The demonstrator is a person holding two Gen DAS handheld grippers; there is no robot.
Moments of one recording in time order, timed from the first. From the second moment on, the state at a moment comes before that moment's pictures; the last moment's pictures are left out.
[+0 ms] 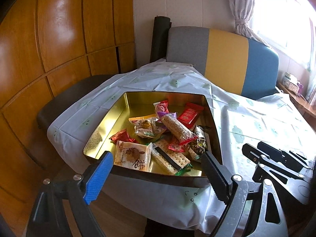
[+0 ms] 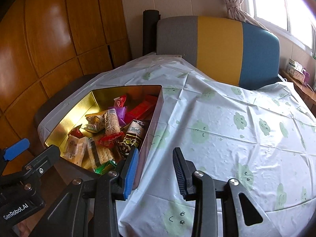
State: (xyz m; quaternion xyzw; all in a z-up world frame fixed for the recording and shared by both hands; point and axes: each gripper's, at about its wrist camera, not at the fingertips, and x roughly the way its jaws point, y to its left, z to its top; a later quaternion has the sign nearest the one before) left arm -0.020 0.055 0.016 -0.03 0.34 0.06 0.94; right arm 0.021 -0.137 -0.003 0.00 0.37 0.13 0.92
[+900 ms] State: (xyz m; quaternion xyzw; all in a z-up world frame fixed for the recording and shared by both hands) left arm -0.017 0.057 0.012 -0.04 0.34 0.06 0.94; right arm 0.019 -0.133 -0.010 -0.01 0.37 0.12 0.92
